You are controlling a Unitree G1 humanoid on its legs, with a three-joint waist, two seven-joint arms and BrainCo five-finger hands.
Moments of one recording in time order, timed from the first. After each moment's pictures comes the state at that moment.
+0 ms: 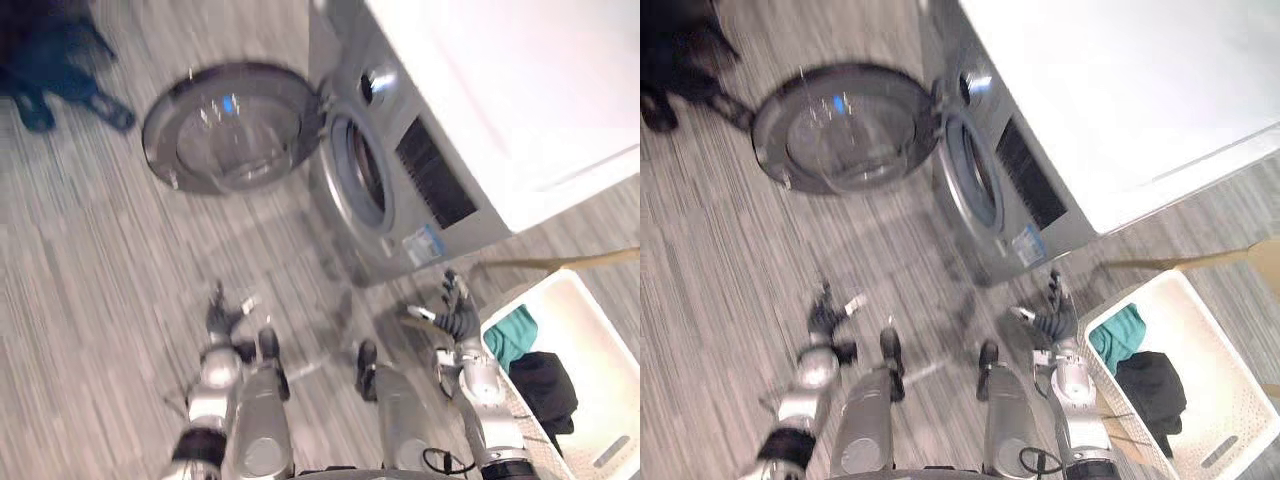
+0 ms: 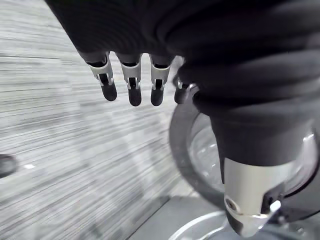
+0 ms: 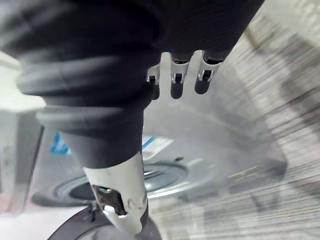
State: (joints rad) left arm 0.01 0.10 0.03 0.54 0.00 -0.05 0.31; right arm 0.11 -0.10 -0.04 0.23 0.03 -0.08 -0.17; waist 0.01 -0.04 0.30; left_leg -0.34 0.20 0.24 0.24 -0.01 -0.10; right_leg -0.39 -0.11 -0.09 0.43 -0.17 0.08
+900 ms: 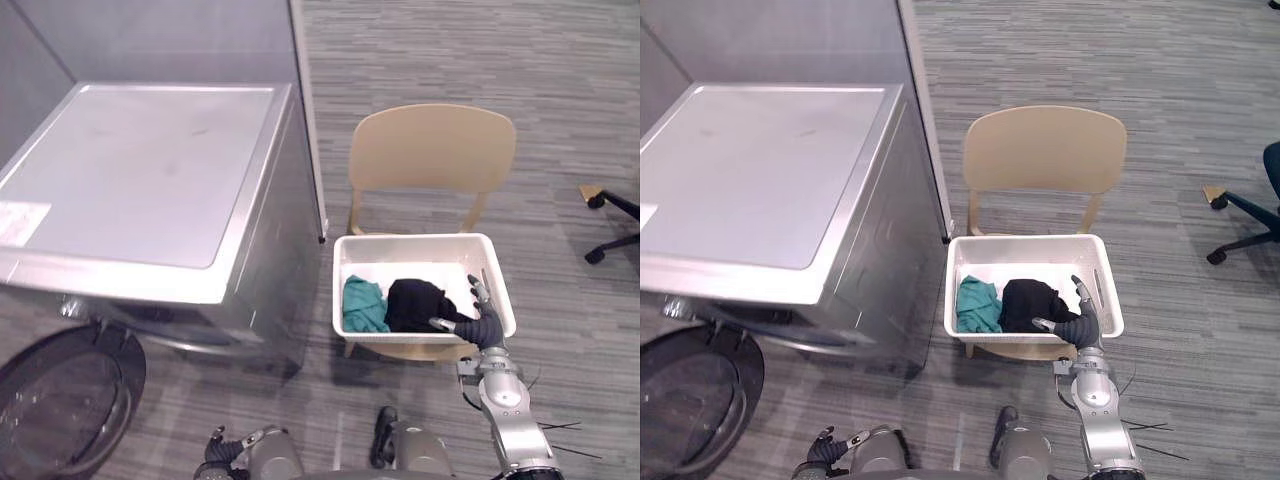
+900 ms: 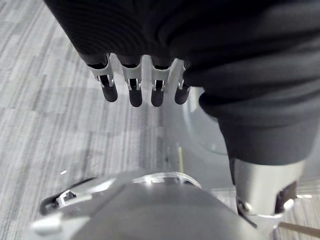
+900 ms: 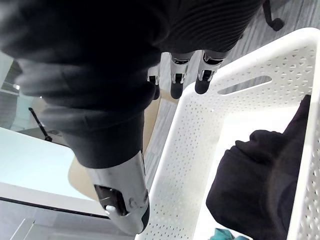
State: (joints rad) left arm 0.13 0.08 0.11 0.97 0.17 -0.02 0.20; right arm 0.13 -0.21 -0.04 0.09 -0.20 -0.06 -0.20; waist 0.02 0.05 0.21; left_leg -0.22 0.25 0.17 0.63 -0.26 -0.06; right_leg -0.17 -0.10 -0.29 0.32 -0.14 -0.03
